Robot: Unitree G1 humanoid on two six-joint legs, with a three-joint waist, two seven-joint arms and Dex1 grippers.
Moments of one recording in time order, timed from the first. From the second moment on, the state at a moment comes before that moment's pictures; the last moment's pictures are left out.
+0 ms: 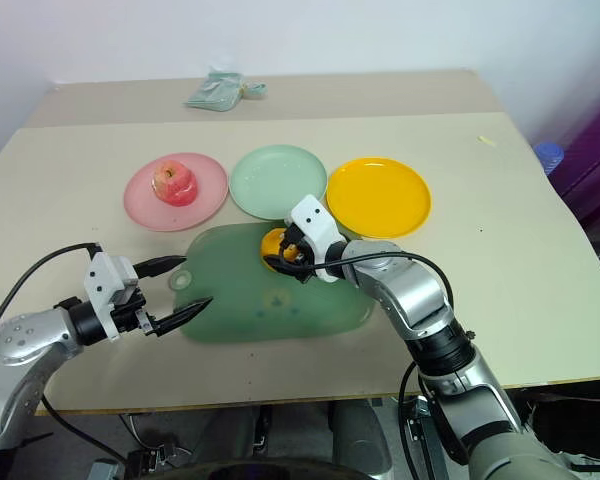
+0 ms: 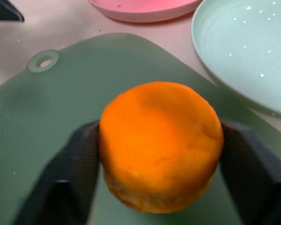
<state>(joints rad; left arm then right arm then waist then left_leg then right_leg) 0.16 0.68 0.18 -0.45 -0.45 0.30 -0.84 -0.55 -0.34 0.31 -0.25 0.34 0.89 0.51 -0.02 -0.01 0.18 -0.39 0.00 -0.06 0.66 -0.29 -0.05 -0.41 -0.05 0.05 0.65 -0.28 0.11</state>
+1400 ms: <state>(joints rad) 0.21 0.60 0.23 -0.44 -0.49 0.25 -0.80 -0.50 -0.47 0.17 -0.21 0.26 0.71 0.61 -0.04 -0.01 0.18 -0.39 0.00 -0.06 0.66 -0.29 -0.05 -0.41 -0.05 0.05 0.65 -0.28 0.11</state>
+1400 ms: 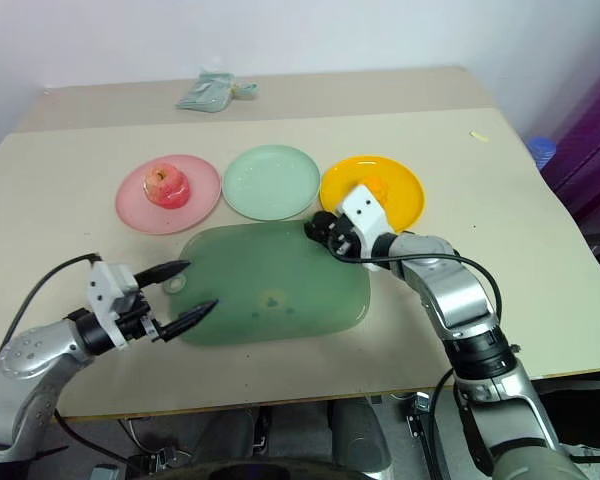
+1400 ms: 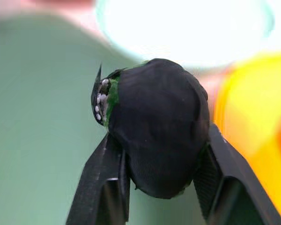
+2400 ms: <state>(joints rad) 0.28 0.58 0.57 -0.29 -0.47 0.27 -0.57 -0.24 -0.72 -0.19 -0.08 0.36 0.48 0.87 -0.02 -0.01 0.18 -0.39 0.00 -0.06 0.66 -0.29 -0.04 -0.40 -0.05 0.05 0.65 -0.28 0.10</state>
